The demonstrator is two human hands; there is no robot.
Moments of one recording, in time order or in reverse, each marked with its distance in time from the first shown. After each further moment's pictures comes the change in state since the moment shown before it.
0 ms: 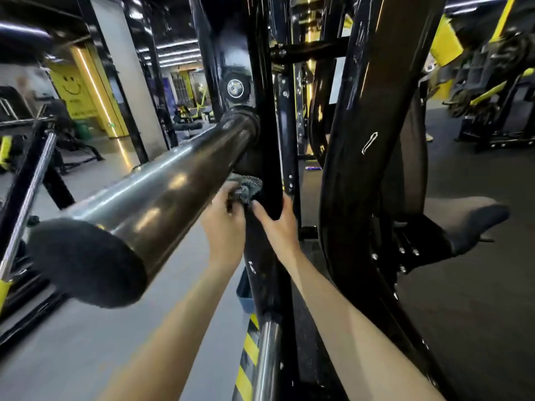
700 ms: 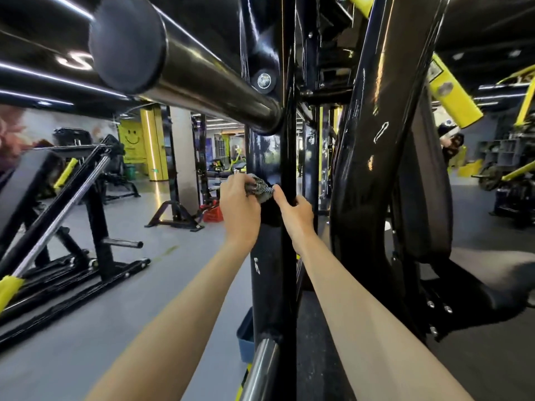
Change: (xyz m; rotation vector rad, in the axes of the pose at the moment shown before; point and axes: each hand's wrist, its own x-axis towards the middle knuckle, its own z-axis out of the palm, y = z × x) left_hand -0.015 -0.004 0.020 0.040 0.234 0.175; right_hand 0.003 0.004 -0.017 0.014 -0.120 -0.081
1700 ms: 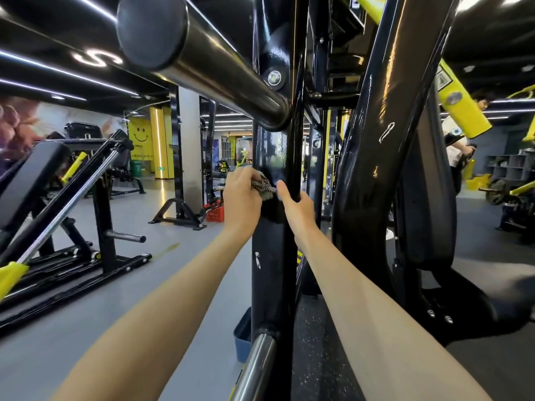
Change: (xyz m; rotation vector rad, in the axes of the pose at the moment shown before) left_hand 0.003 -0.010 -0.005 0.045 -0.092 0.048; right_hand 0.004 0.006 0.005 0.005 -0.007 0.003
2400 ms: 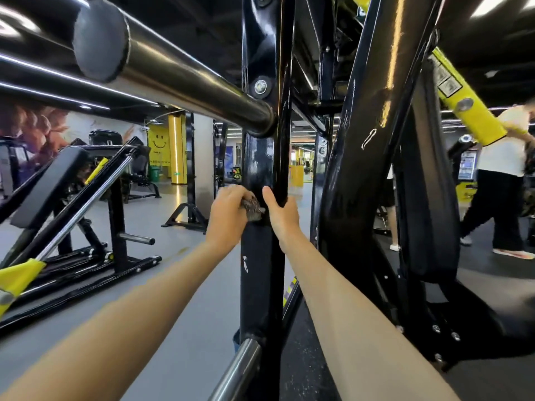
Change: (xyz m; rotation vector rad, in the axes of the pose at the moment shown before) left_hand -0.015 0.003 -0.003 0.142 -0.092 0.105; right_hand 0.003 0.000 -0.004 0.018 -0.082 -0.010
